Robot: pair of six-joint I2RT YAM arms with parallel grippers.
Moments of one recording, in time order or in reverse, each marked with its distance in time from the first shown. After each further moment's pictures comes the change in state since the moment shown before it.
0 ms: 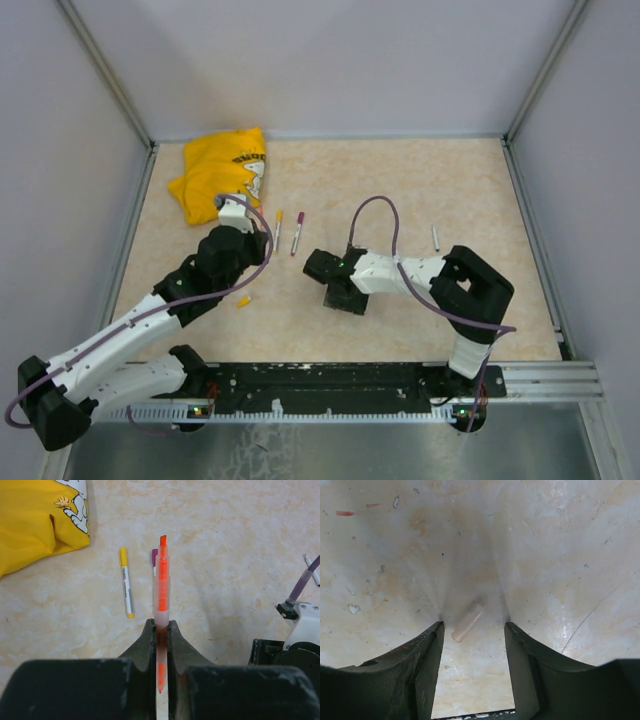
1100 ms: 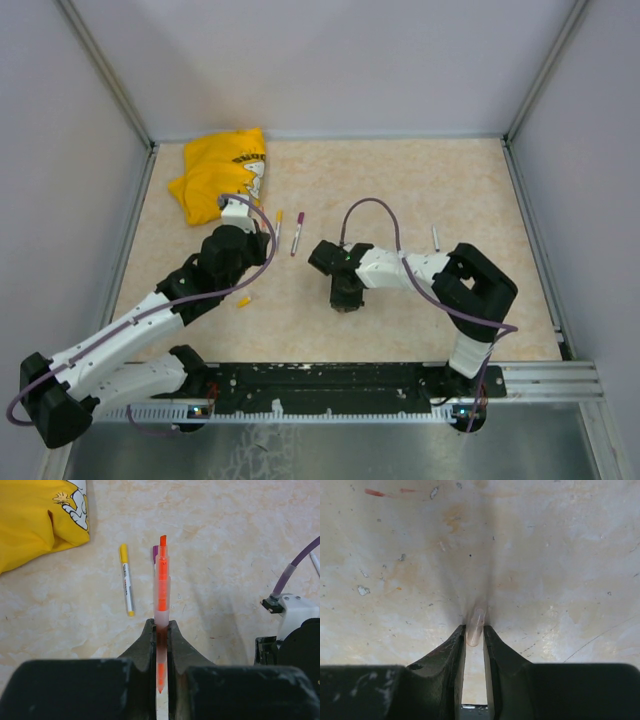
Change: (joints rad) left arm 0.000 0.021 0.000 0.000 0.000 0.000; right arm -0.061 -0.002 -0.016 0.076 -0.146 -0.204
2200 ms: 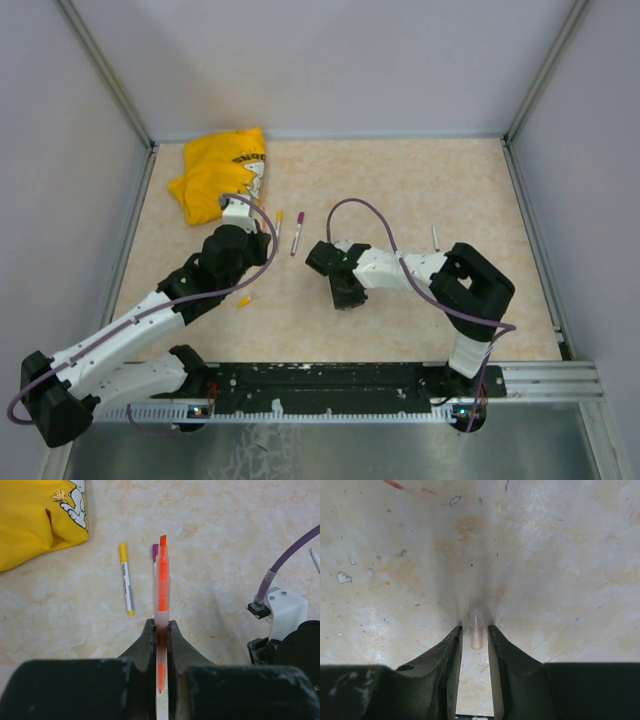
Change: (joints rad) left arm 0.000 0.008 0.000 0.001 0.003 0.000; right arm 0.007 0.014 0.015 0.000 0.063 -0.296
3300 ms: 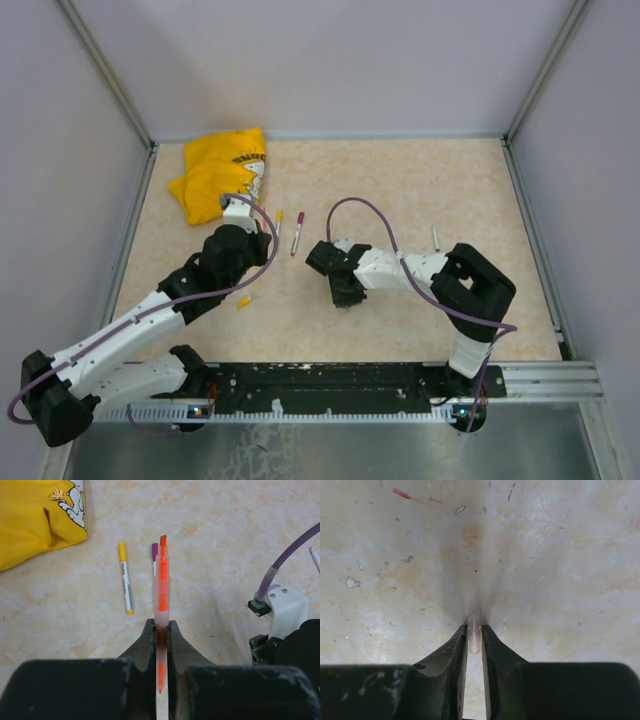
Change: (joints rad) left arm 0.000 0.003 0.000 0.000 0.007 0.000; right arm 0.000 -0.006 -0.009 0.029 0.007 0.002
